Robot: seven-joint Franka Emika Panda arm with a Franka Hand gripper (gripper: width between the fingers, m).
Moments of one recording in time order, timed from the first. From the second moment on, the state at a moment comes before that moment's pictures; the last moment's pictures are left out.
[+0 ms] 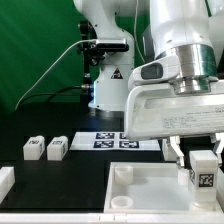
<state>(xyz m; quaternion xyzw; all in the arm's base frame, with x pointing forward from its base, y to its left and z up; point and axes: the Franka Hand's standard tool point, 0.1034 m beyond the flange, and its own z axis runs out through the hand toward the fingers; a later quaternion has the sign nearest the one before) 0.614 0.100 0.079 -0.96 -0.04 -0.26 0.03</state>
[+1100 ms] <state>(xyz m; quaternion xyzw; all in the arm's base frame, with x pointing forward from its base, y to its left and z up) 0.614 0.100 0.079 -0.96 -0.04 -0.26 0.03</state>
